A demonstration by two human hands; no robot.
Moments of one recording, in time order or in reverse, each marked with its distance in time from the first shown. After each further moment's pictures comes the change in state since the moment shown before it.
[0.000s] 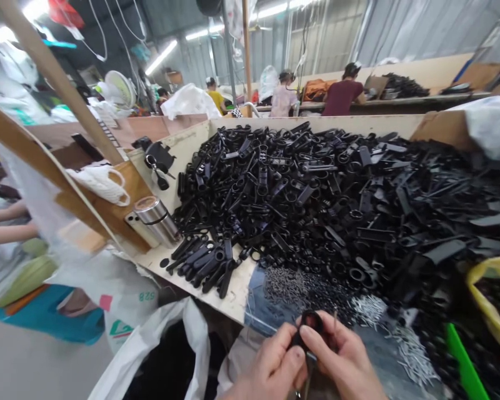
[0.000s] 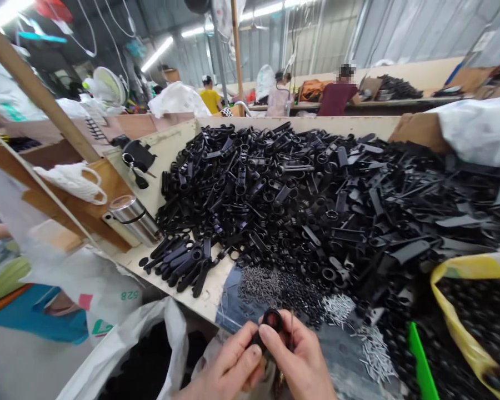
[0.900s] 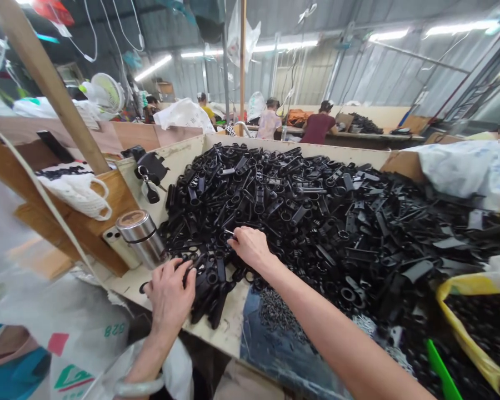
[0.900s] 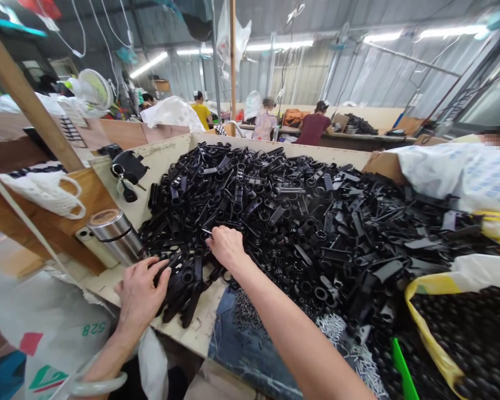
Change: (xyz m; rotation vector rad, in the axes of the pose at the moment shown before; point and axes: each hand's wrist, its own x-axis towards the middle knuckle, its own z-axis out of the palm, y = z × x) left_hand 0.070 0.093 -0.168 1.455 0.979 0.548; right_hand 0.205 -0.105 0.136 -1.113 0.001 -0.478
